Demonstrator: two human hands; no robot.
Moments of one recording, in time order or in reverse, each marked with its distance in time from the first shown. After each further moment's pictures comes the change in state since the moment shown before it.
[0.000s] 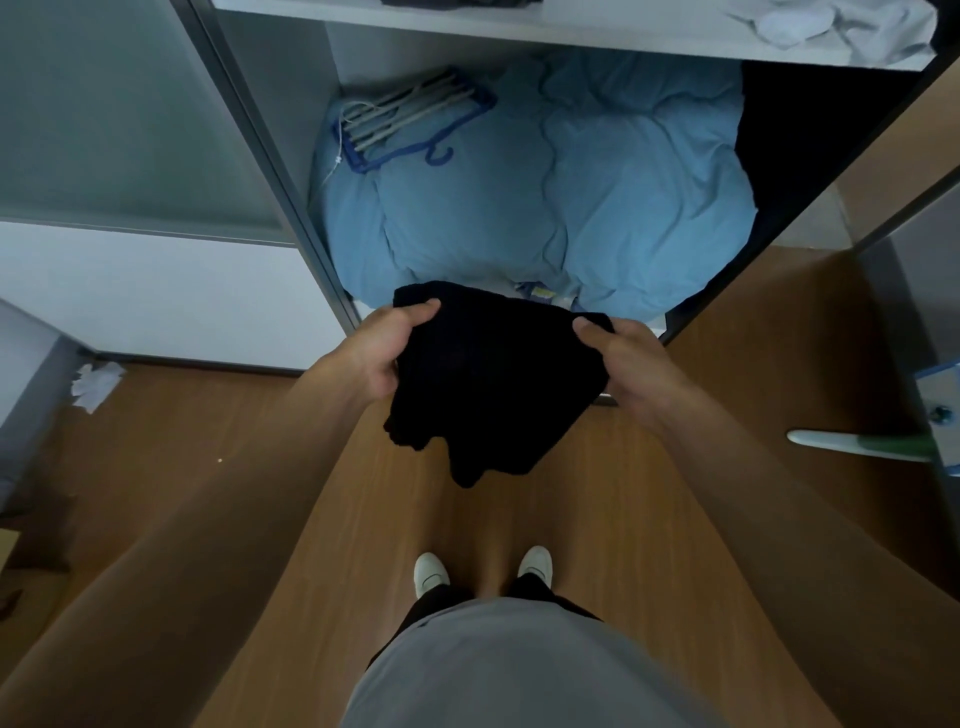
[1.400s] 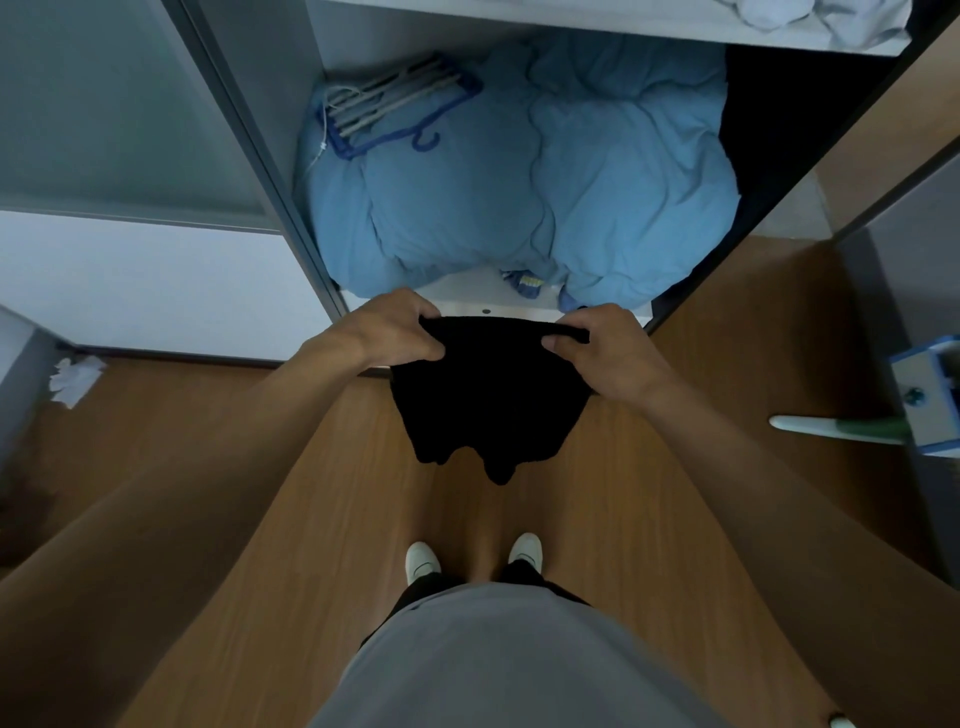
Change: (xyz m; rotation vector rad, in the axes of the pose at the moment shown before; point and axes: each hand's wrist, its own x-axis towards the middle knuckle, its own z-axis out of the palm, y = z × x) left_hand 0.018 0.000 -0.007 1.278 -0.082 0.322; right_hand -0.016 0.003 -0.001 -0.855 -0.054 -0.415
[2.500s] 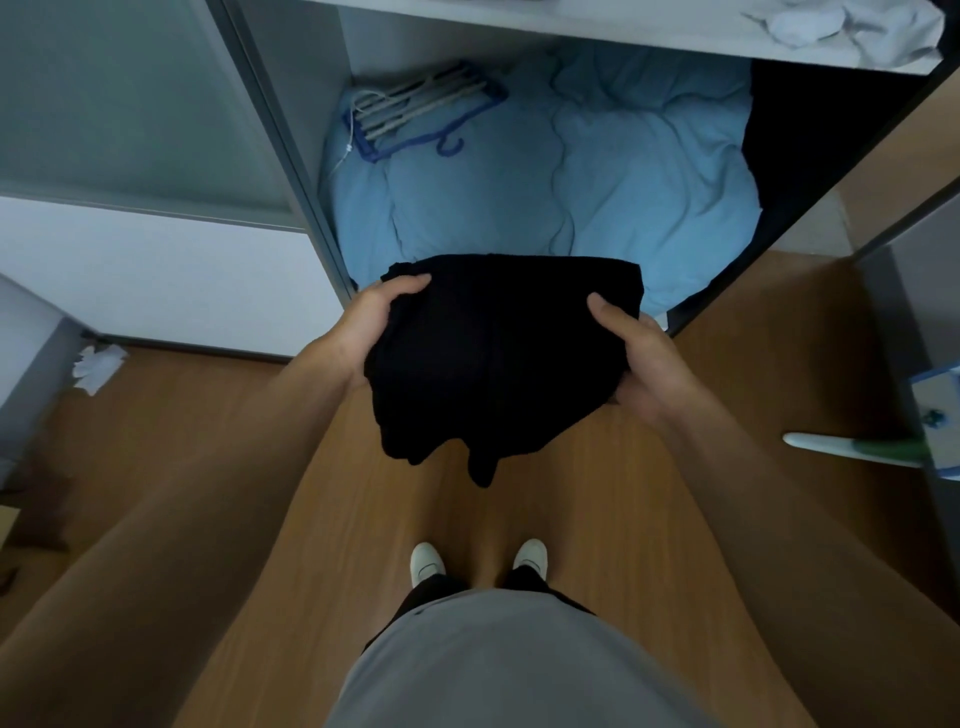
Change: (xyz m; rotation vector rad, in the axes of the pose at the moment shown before) left_hand -0.027 -0.016 -0.003 -1.239 0.099 -0.184; right_hand -0.009 -0.007 -0.001 1.181 -0.035 0.344
